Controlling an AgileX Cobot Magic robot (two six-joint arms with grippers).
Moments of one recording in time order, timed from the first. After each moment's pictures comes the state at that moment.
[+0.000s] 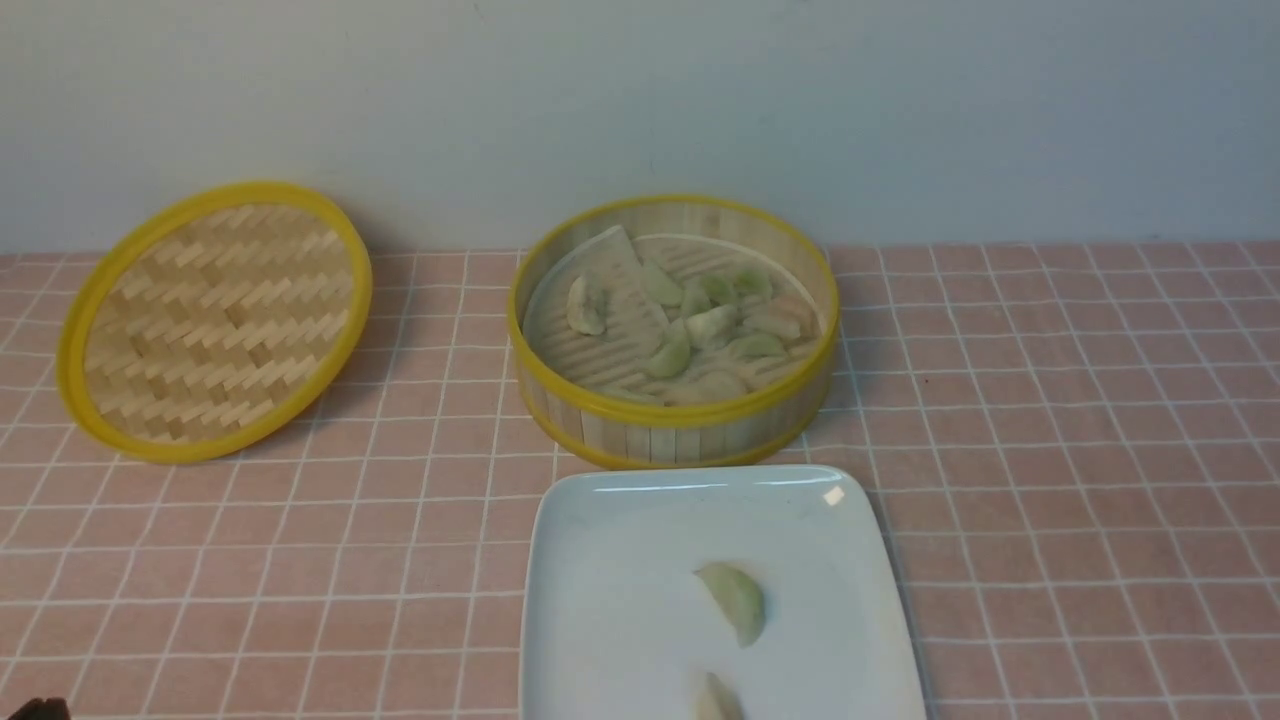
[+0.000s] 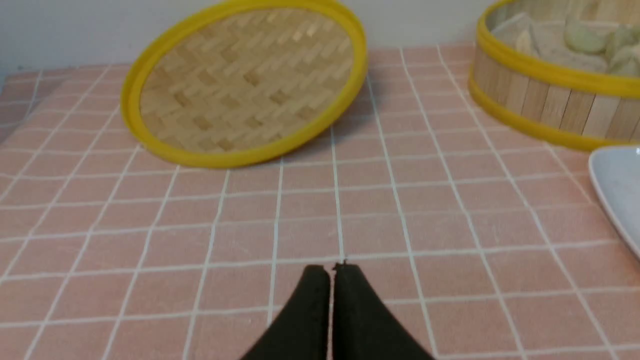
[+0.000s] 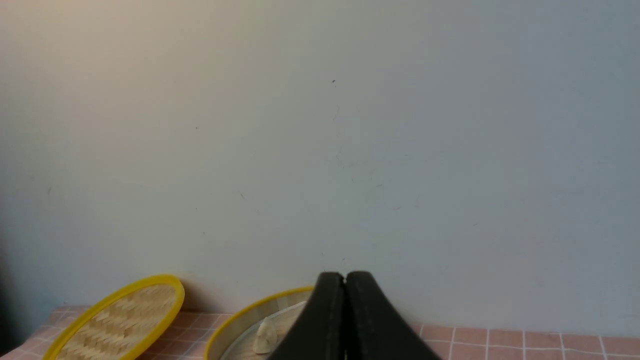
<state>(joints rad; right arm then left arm) 0.60 -0.01 -0.42 -0.64 0.52 0.77 0.01 -0.01 0.03 -0.09 0.36 0.09</state>
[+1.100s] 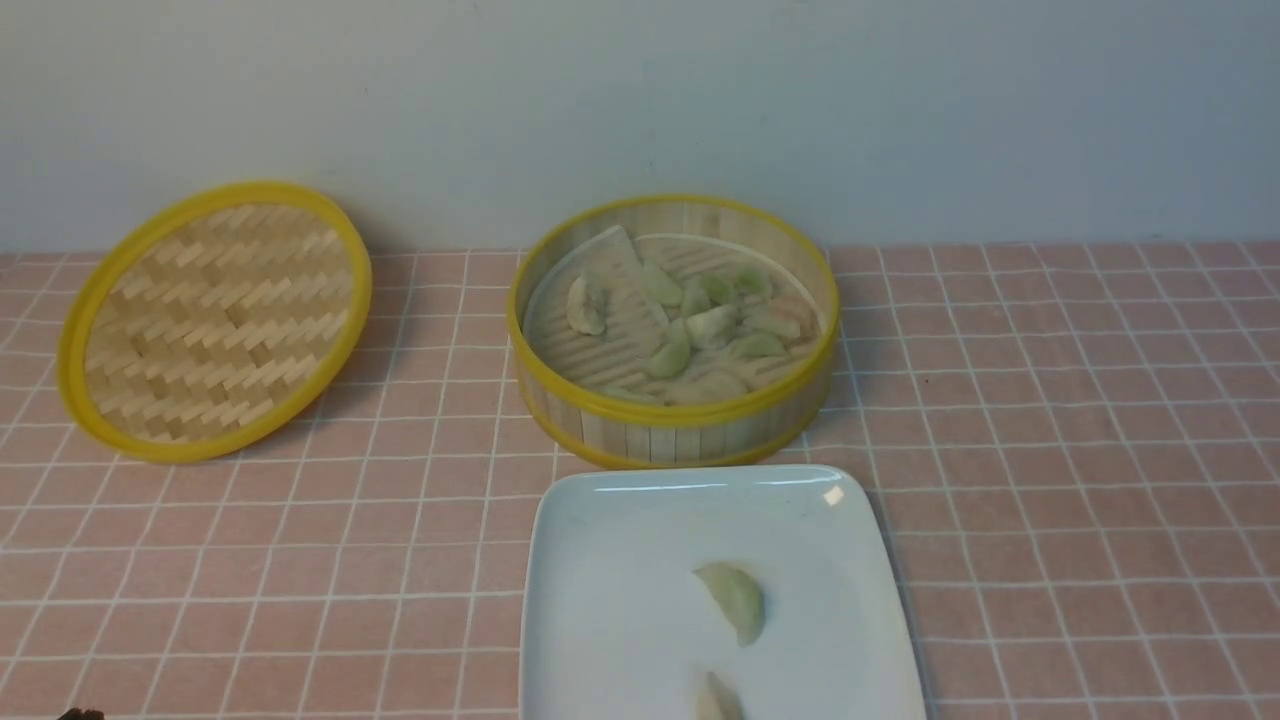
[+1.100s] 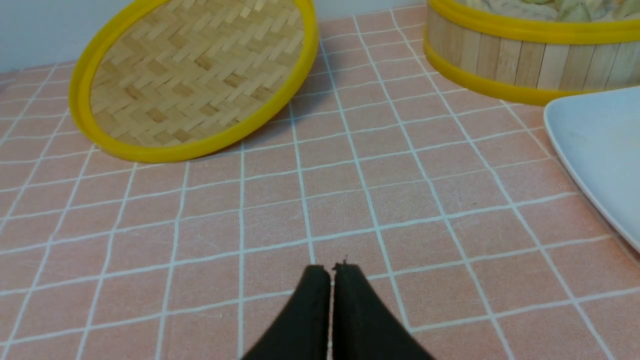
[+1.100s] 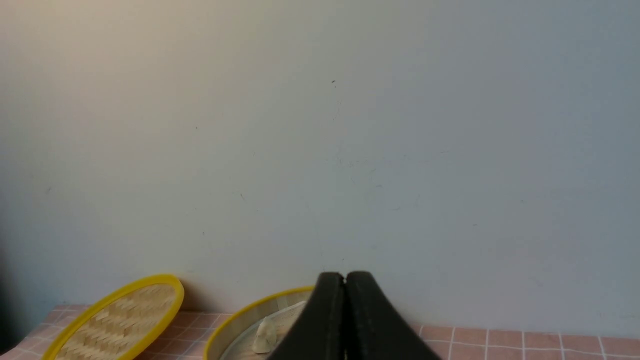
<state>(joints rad) 0.60 -0.01 -0.42 -0.64 0.52 0.77 -0.09 -0.01 0.03 -0.05 0.37 0.09</state>
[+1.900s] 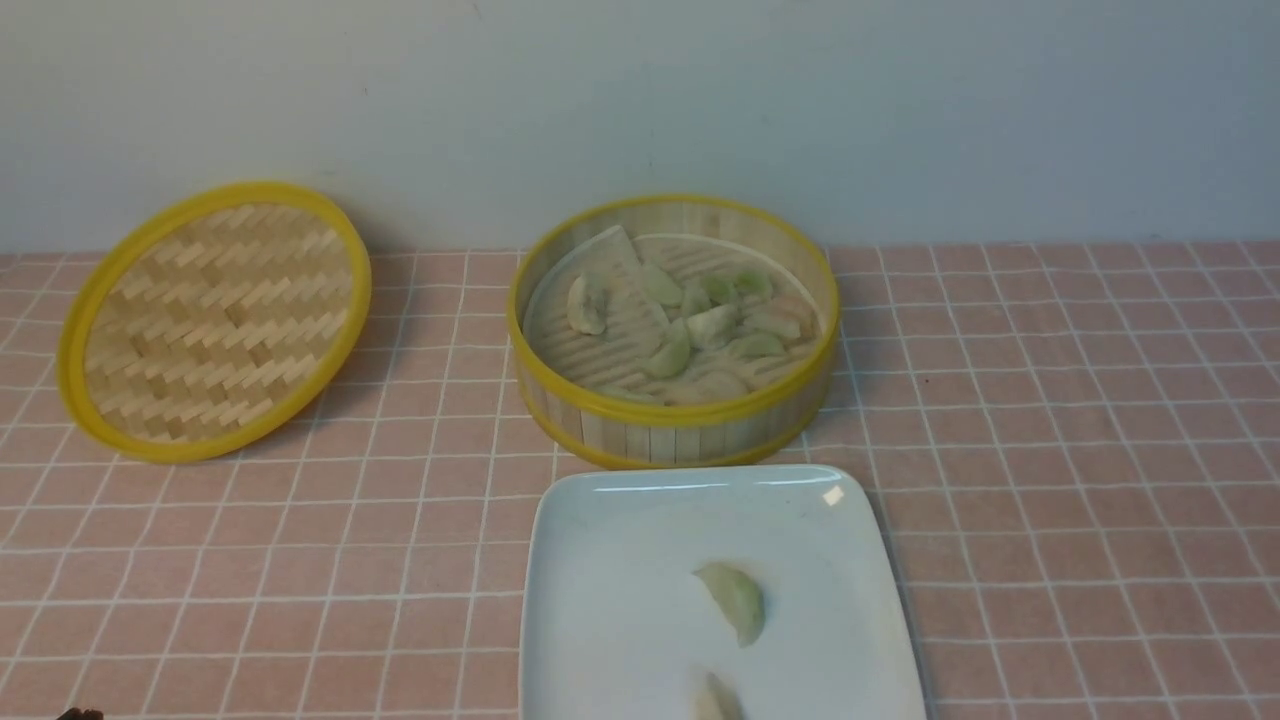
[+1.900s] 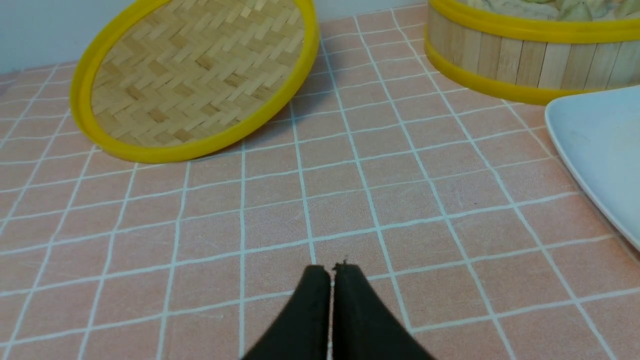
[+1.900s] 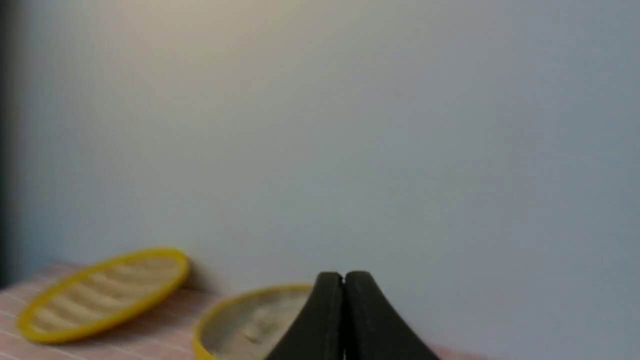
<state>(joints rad) 0.33 -0.02 -0.18 0.07 0.21 -0.04 -0.09 -0.01 0.03 -0.05 0.37 0.09</state>
